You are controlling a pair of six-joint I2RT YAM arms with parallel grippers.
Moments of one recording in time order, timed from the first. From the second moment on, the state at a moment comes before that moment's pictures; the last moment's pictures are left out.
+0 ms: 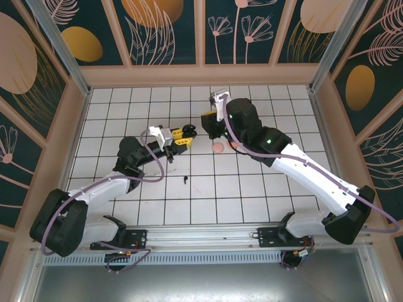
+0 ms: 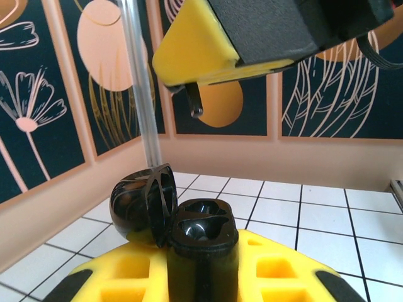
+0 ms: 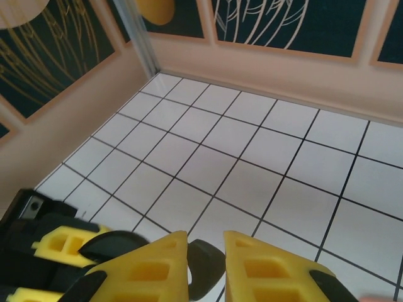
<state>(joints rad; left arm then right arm) -0.49 1.28 0.53 0.92 0.72 -0.02 0.85 1.30 1.34 -0.42 0.10 0.24</state>
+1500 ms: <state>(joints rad) -0.50 1.34 0.60 0.88 0.78 -0.03 0.95 1.34 1.32 -0.42 0.17 0.18</state>
